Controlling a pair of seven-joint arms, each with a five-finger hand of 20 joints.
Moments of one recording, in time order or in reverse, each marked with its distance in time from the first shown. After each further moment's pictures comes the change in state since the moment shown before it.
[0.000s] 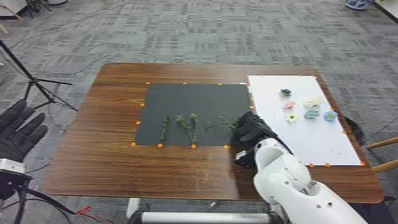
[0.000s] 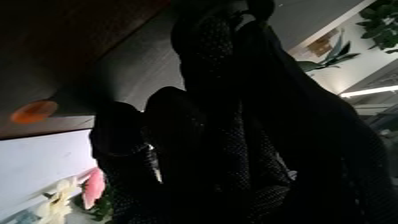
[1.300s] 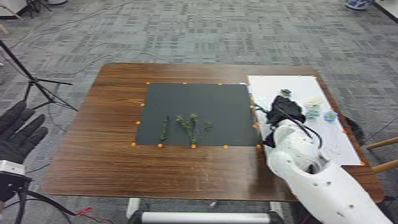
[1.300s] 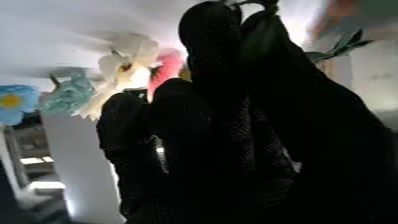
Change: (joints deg) left arm 0.5 -0.5 0.0 -0.3 0.1 0.0 0.1; right arm 5.2 0.0 5.4 7.5 -14.3 -5.8 7.6
